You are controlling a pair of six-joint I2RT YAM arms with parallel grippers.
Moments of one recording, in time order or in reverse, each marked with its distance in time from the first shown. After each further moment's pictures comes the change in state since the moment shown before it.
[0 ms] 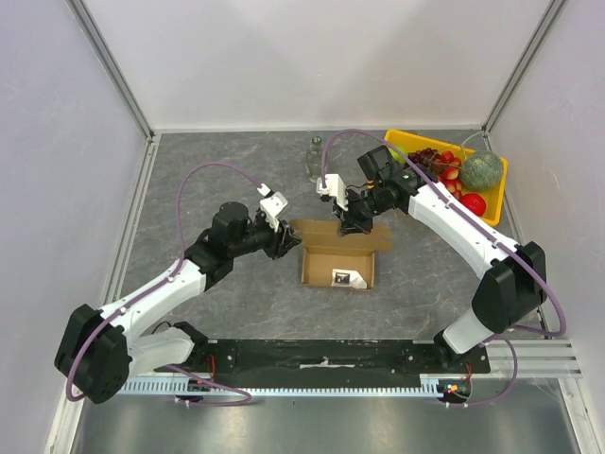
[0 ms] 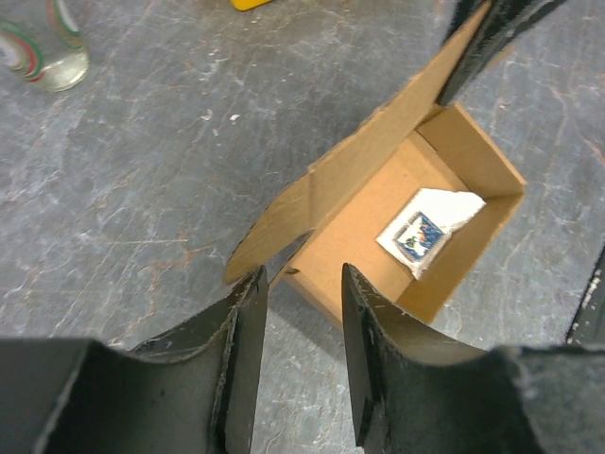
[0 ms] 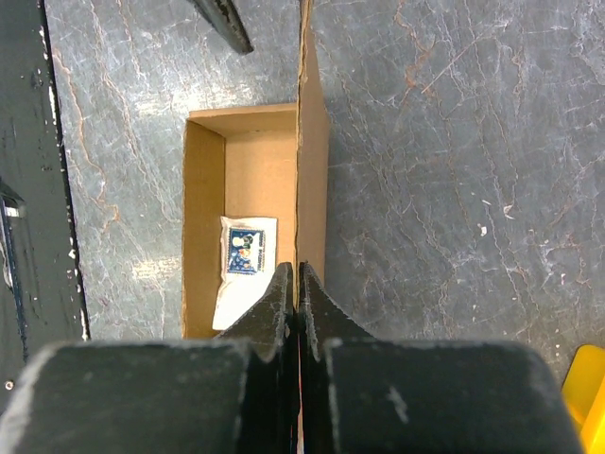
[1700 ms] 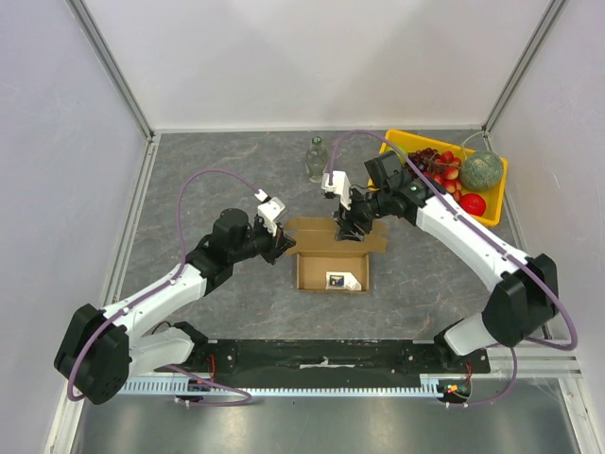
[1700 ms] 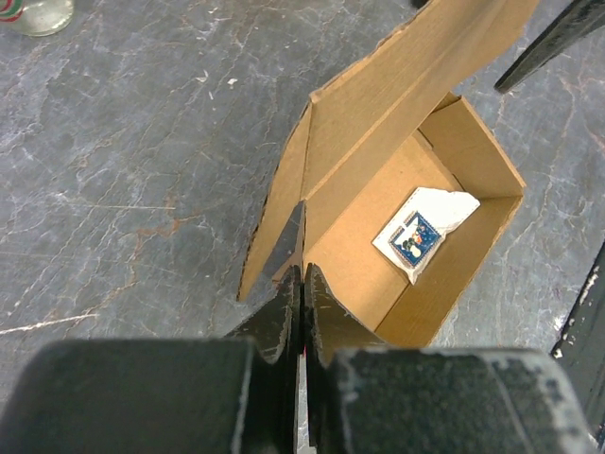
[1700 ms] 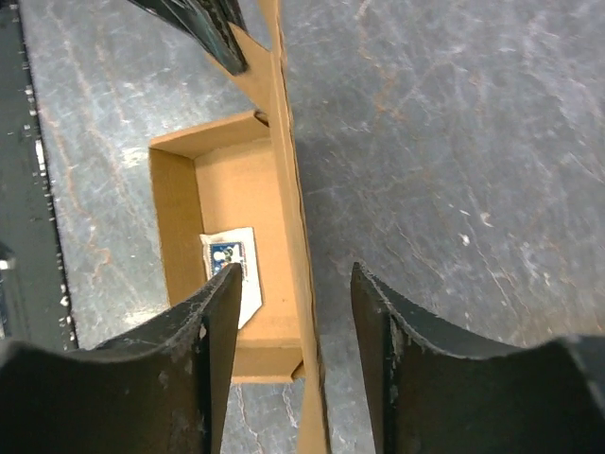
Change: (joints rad) left arm 0.000 -0.009 -0.066 0.030 -0.027 -0.060; right arm -0.005 -0.060 -0.088 0.149 -0.026 0.108
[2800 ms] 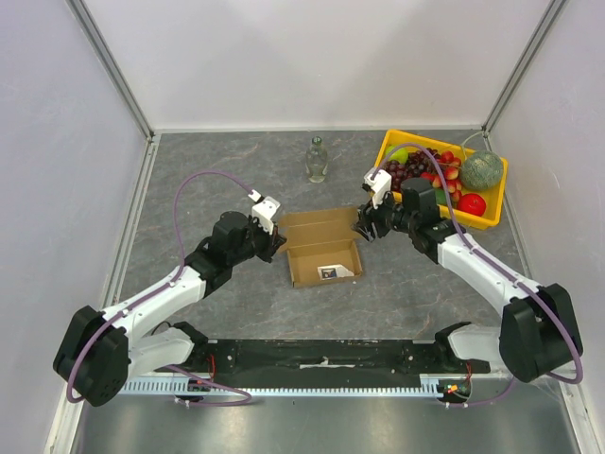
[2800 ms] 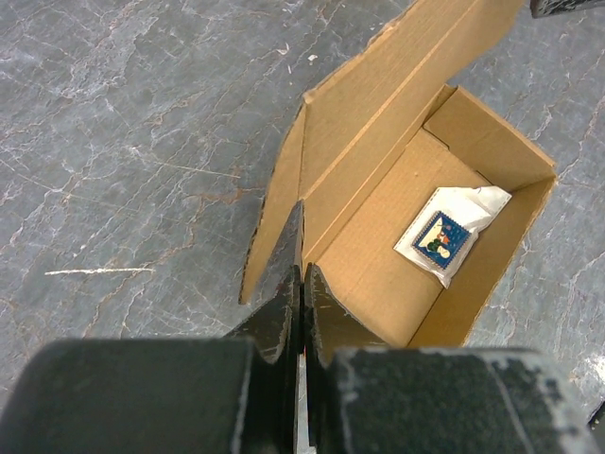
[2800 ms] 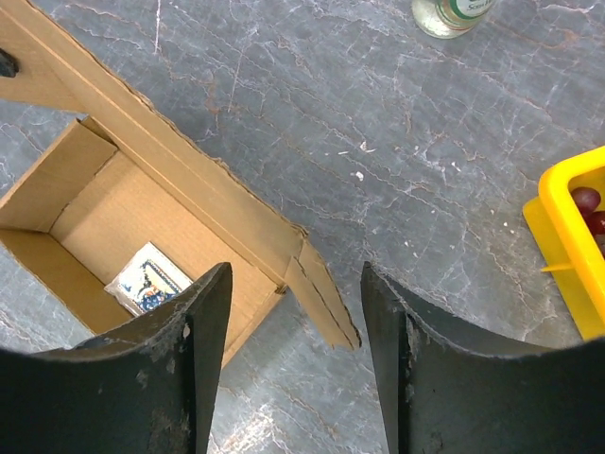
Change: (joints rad) left arm 0.000 -0.013 -0.023 -0.019 -0.181 -0.018; right arm -0.150 -0.254 -0.531 0.694 0.220 0.443
